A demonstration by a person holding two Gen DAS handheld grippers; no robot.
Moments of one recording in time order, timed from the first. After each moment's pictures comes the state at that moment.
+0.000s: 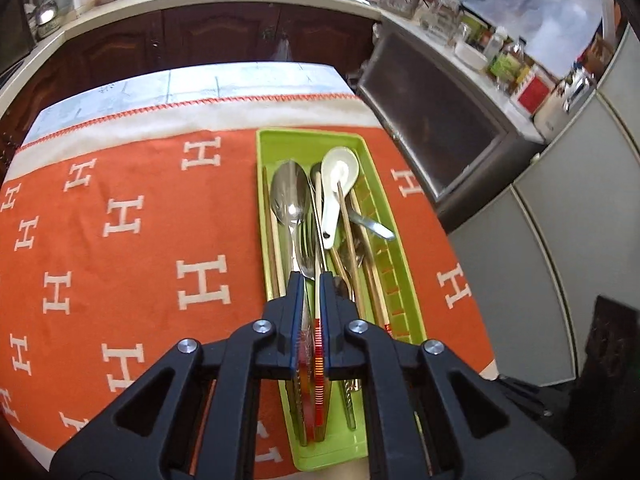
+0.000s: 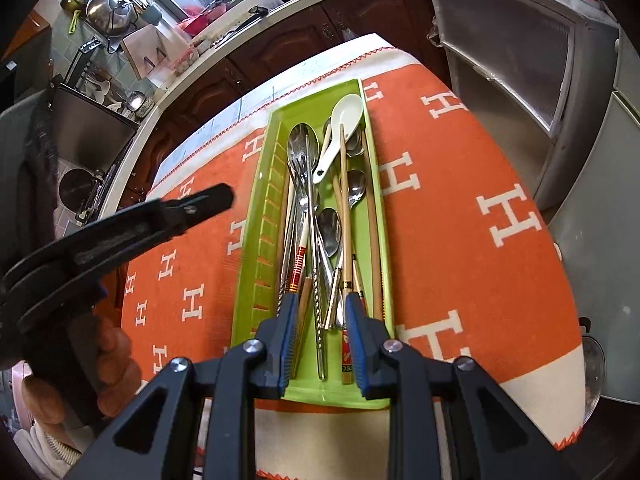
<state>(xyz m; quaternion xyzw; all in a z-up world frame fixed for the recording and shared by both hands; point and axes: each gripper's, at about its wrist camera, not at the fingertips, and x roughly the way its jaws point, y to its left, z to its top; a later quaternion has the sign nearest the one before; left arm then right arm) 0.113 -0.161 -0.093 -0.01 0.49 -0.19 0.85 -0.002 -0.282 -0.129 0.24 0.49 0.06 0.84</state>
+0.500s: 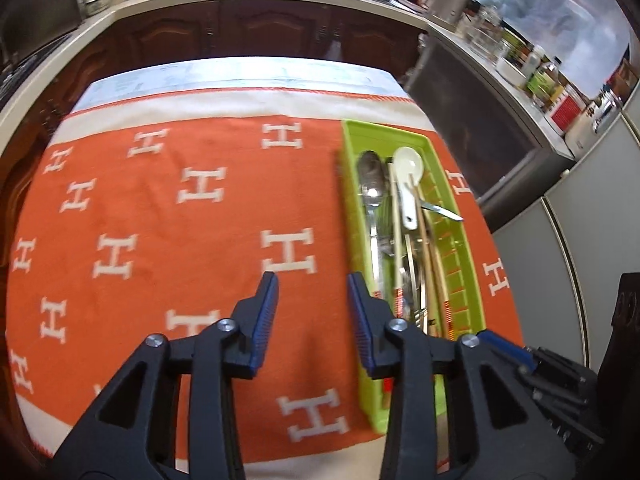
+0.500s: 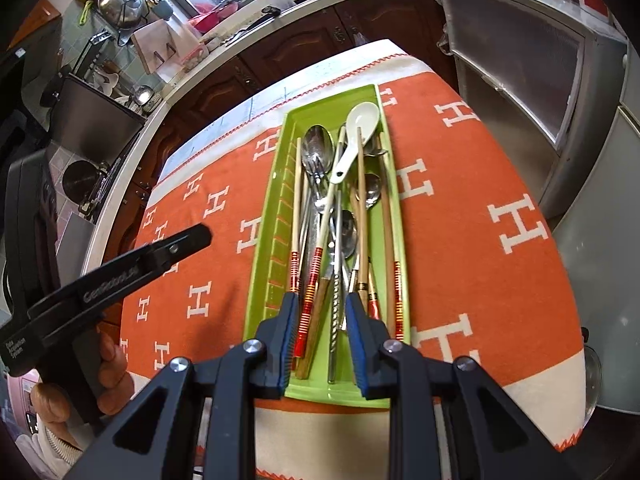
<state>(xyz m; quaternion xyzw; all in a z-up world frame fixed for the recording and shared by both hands) 0.098 -0.083 -0.097 -0.03 0.49 -0.11 0.86 0.001 -0.269 -0.122 0.22 0.48 0.07 0.84</state>
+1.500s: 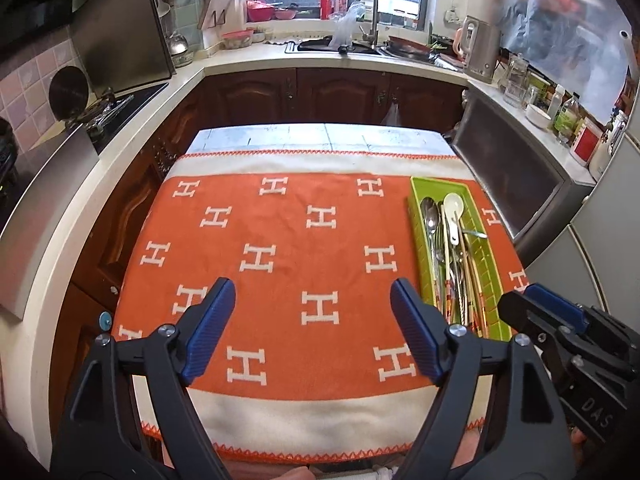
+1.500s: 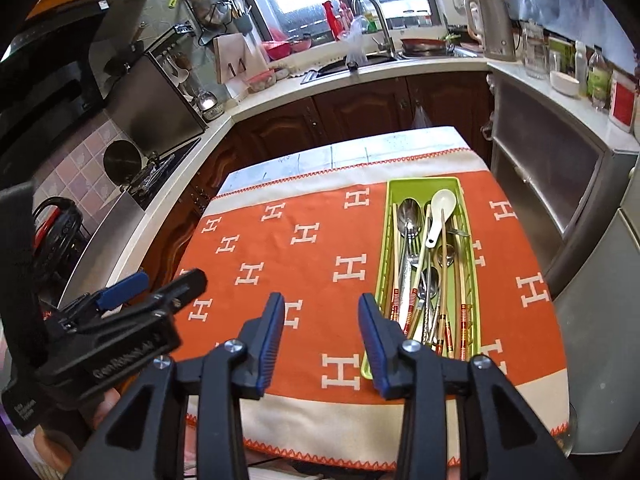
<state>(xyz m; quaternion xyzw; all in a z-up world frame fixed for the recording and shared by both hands) -0.016 -0.008 0.004 0.01 0.40 -0.01 0.92 -0.052 -0.180 -0.017 0.13 0.39 0.10 0.91</state>
